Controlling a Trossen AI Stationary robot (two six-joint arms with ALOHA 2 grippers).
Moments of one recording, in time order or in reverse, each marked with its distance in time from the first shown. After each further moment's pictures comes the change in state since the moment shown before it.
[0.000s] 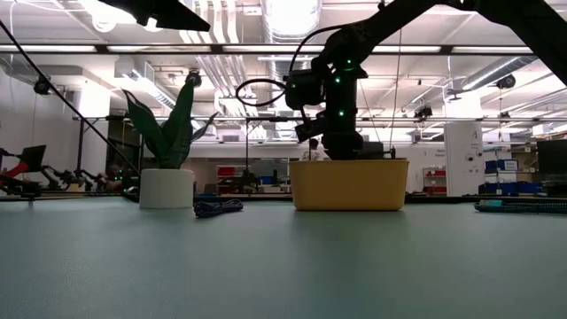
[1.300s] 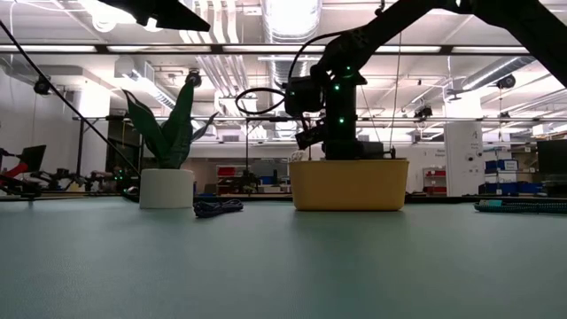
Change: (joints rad) left arm 0.000 0.000 0.000 0.000 0.000 0.000; right arm 0.000 0.029 -0.016 0.023 0.008 -0.024
